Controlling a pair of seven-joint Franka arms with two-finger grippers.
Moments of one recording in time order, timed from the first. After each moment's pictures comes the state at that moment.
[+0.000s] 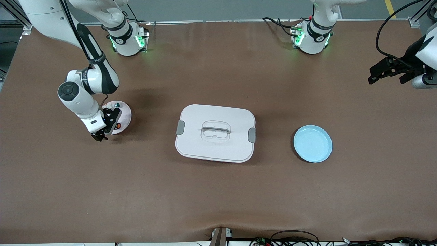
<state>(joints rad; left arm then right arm) -0.04 -0.02 -0.04 -1.51 -0.02 1.47 -0.09 0.10 0.30 -0.10 -2.36 -0.11 2.75 -1.21</state>
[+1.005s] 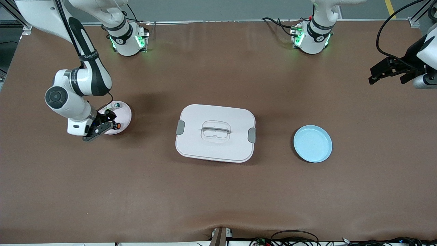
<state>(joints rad) -0.04 -0.02 -0.04 -1.51 -0.02 1.47 -0.09 0.10 0.23 -0.10 -2.25 -0.09 2.44 -0.43</state>
